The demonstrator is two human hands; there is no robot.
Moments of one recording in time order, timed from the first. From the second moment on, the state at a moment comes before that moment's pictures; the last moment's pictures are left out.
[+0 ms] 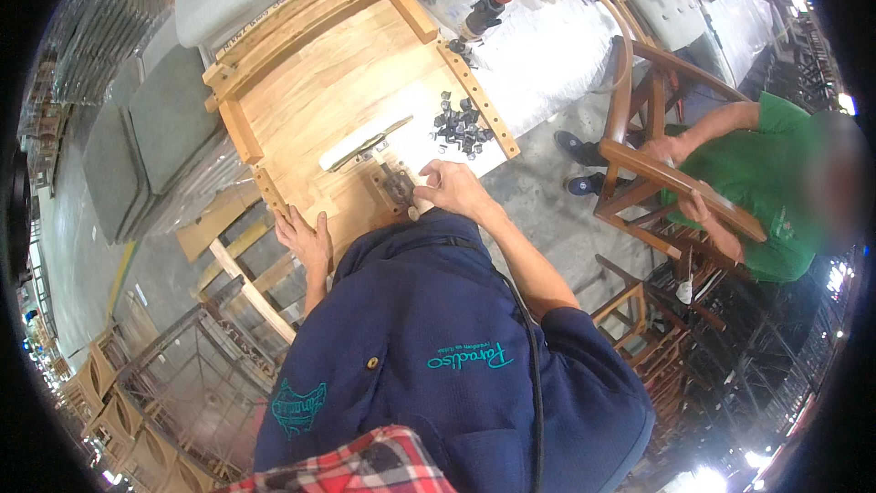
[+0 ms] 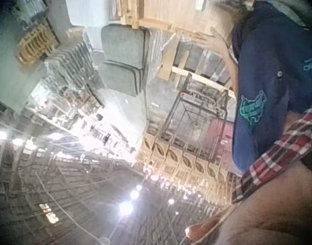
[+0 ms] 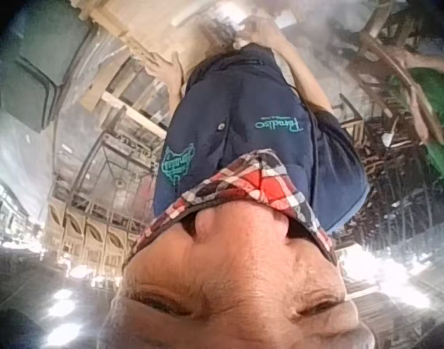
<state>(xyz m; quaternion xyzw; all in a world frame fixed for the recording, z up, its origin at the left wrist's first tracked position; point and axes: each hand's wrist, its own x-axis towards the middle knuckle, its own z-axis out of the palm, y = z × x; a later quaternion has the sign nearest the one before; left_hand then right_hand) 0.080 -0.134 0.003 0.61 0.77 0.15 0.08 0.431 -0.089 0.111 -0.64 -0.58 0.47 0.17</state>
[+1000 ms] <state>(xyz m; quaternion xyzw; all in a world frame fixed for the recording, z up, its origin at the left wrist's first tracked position) 0.092 -0.132 0.003 0.59 0.80 0.13 0.04 0.458 -0.097 0.104 -0.67 -0.59 0.45 0.07</state>
